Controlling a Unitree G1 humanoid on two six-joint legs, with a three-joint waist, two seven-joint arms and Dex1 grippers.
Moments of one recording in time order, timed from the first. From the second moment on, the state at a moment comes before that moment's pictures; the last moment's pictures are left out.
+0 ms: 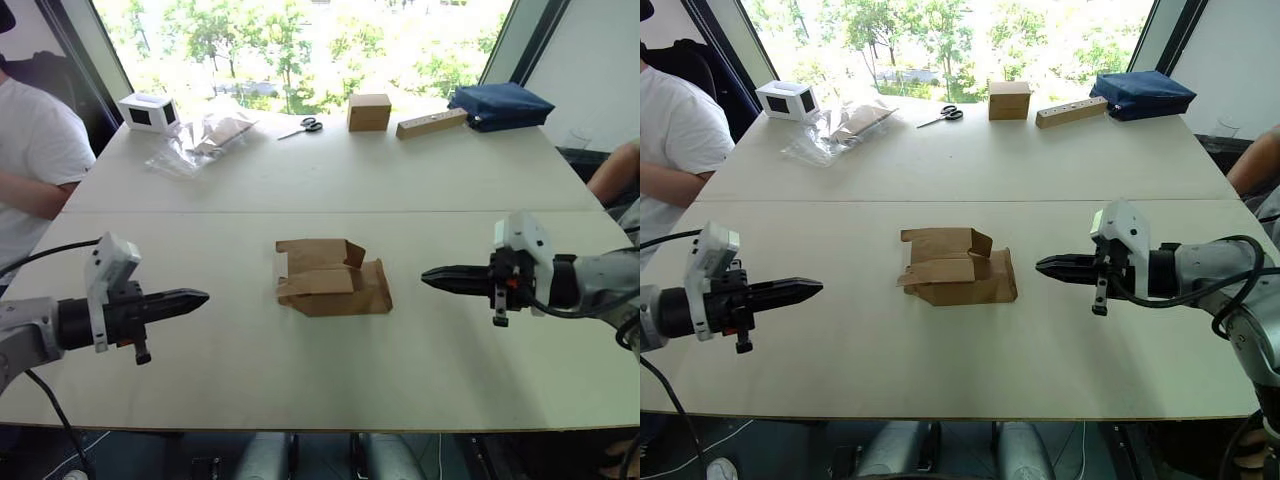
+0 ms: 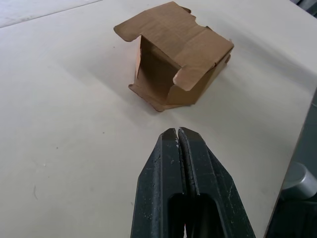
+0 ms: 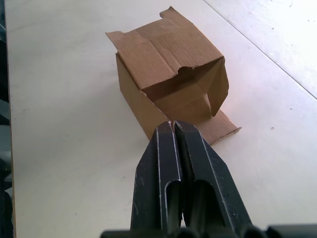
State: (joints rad) left arm 0.06 1.02 0.47 -0.43 -0.94 0.86 -0.93; right arm -0.24 -1.03 -0.18 -0.42 0.68 0.71 1.06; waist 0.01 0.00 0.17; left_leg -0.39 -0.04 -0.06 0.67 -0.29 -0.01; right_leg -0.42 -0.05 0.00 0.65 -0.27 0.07
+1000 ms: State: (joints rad) left arm -0.07 0.97 0.36 -0.37 -0.89 0.87 -0.92; right arm -0.25 -1.00 -0.17 -0.46 0.70 0.74 1.00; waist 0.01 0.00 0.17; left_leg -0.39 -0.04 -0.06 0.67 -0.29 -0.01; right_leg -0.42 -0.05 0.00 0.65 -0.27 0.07
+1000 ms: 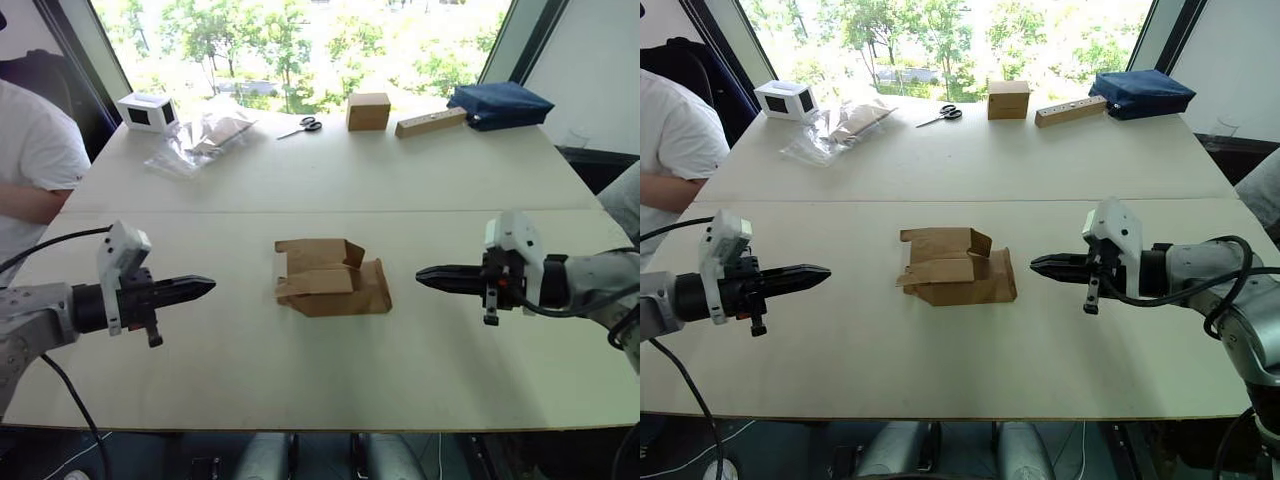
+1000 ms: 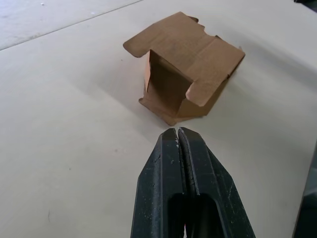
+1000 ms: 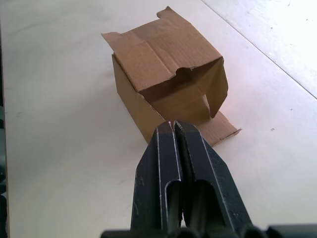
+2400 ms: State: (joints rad) left arm -0.83 0.36 0.11 0.51 -0.86 1.38 -0.83; right arm -0.10 -0.93 -0.25 -0.67 0.76 0.80 0.75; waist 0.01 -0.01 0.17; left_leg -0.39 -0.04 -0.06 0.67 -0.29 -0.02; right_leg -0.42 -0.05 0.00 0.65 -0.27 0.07
